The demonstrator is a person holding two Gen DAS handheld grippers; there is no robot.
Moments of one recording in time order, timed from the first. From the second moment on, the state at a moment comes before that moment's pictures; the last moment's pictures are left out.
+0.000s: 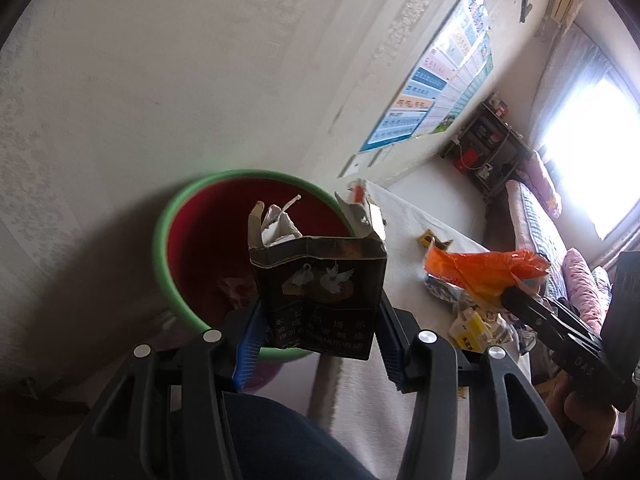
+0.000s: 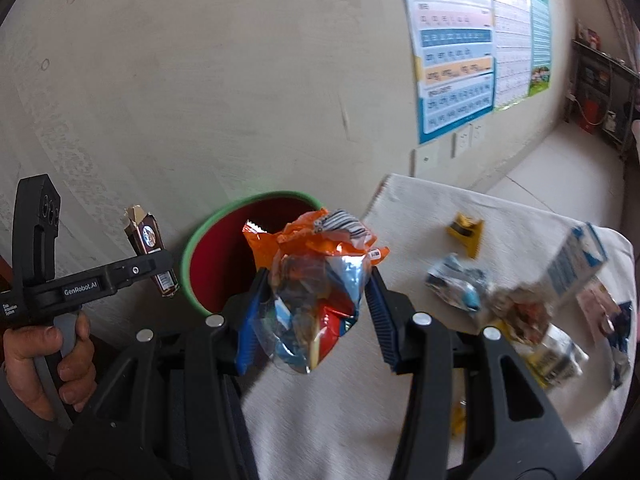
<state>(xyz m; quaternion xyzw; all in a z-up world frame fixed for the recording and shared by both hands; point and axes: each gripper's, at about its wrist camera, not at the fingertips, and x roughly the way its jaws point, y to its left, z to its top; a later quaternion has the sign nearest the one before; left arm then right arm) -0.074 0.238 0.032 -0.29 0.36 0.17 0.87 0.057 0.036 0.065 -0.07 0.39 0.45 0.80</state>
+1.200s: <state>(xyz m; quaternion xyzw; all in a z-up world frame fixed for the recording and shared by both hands) -0.064 0.302 0.036 -0.33 0.34 0.19 0.86 0.065 0.157 0.026 -0.14 0.43 0.47 0.76</state>
